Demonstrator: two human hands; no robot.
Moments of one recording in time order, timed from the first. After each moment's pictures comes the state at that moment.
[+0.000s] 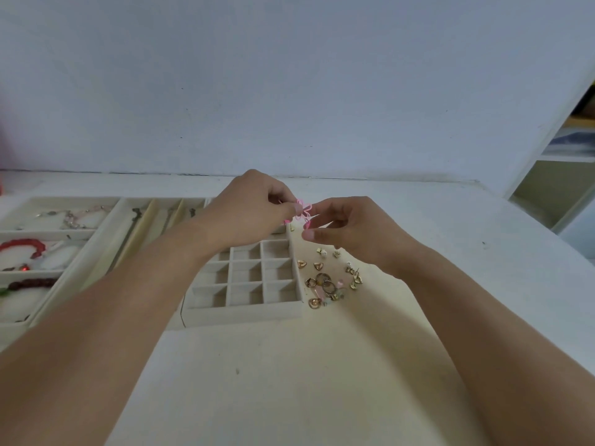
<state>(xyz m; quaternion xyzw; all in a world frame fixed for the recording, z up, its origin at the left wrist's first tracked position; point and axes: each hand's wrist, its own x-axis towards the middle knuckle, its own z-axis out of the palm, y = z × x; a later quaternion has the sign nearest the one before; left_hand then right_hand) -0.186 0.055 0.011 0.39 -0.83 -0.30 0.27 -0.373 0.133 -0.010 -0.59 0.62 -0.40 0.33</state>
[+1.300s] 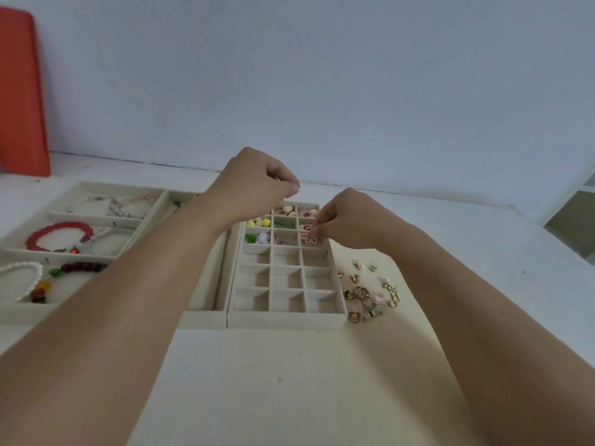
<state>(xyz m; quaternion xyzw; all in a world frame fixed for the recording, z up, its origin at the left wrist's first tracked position) -0.141 0.021 0.021 0.45 -0.76 -0.32 0.35 -0.329 0.066 0.007 -0.65 0.73 -0.15 0.17</state>
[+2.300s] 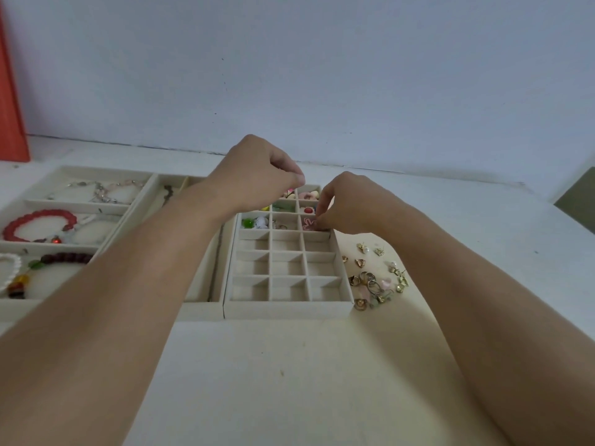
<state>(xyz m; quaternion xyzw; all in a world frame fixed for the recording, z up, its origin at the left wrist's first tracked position) -0.150 0.017 0.010 0.46 -0.77 -0.32 0.31 -0.318 0.061 0.002 -0.63 0.76 -0.08 0.11</state>
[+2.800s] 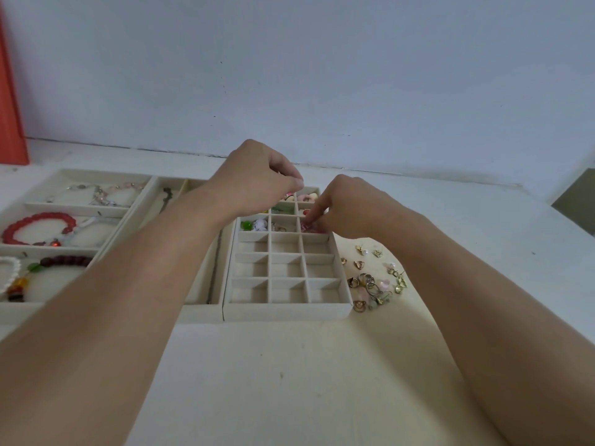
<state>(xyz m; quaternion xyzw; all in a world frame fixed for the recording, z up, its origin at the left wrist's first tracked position) -0.151 0.017 0.007 0.45 -0.77 -0.32 0.32 -0.315 0.064 0.004 -0.66 0.74 -0.08 0.11</state>
